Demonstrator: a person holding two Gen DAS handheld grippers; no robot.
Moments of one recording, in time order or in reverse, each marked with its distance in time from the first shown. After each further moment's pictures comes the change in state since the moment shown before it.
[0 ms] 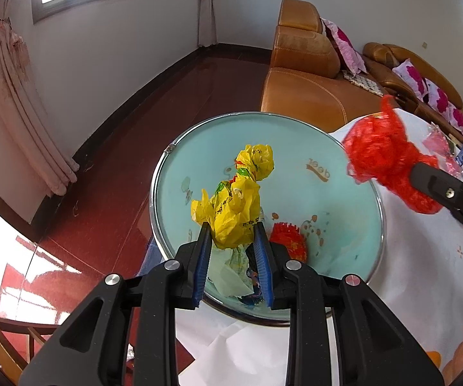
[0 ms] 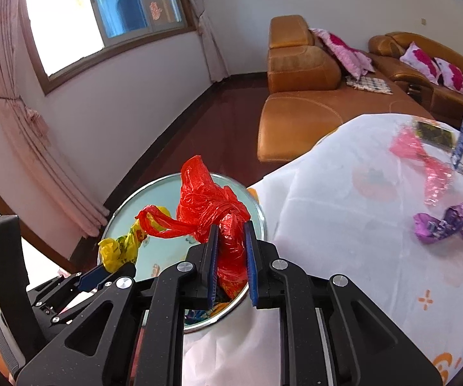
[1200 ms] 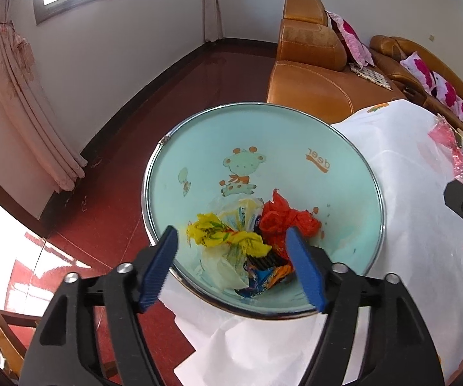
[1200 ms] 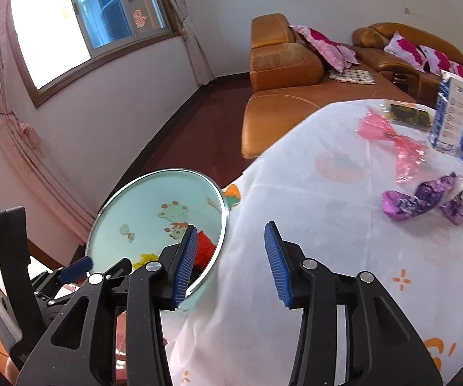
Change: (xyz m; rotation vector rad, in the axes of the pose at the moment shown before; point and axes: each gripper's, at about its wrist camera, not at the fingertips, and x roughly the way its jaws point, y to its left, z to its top) left arm 0.000 -0.011 -0.005 0.005 0.026 0.047; right arm -0.030 -0.036 -0.017 0.077 -0.023 -0.036
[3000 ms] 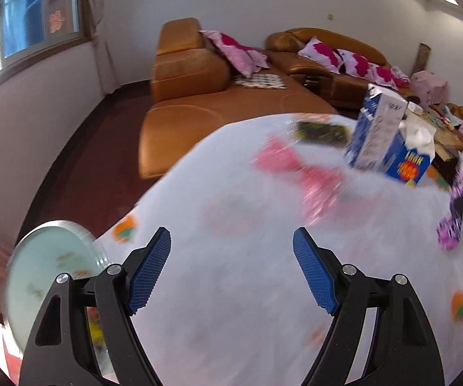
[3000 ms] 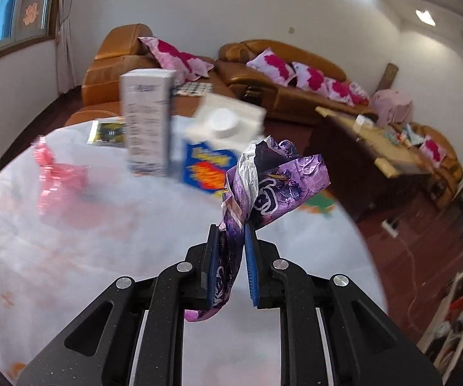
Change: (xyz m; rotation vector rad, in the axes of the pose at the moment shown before) left arm -0.014 -0.253 0.055 0.324 -0.135 -0.280; right arm -0.092 -0.300 0.010 0.004 -0.062 -0.650
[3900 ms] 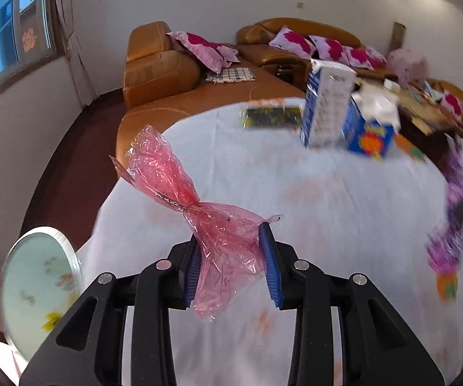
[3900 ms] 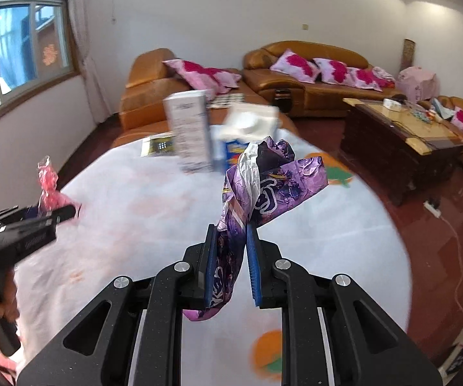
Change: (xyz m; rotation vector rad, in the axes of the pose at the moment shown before) left arm -0.031 -0.039 -0.034 0.119 0.025 -0.047; right arm -0.074 0.006 -0.028 0.131 -0.034 0.261
